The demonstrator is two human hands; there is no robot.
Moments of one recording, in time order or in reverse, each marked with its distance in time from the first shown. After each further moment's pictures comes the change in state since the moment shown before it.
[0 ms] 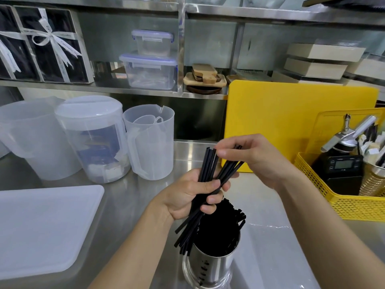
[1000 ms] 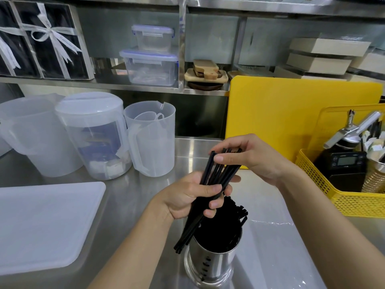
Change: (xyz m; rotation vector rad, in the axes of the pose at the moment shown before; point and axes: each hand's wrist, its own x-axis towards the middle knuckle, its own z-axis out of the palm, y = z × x) left_hand -0.002 -0.008 -0.010 0.019 -0.069 -0.040; right_hand 0.005 0.005 0.002 -0.092 -0.168 -0.033
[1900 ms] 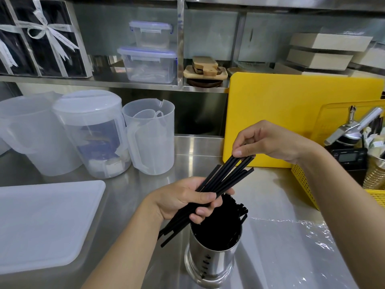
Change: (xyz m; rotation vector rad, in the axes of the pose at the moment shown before) left_hand -0.012 -0.002 -0.014 0.122 -0.075 -0.173; right_hand 0.006 -0.002 -0.044 -0.227 -0.171 0.030
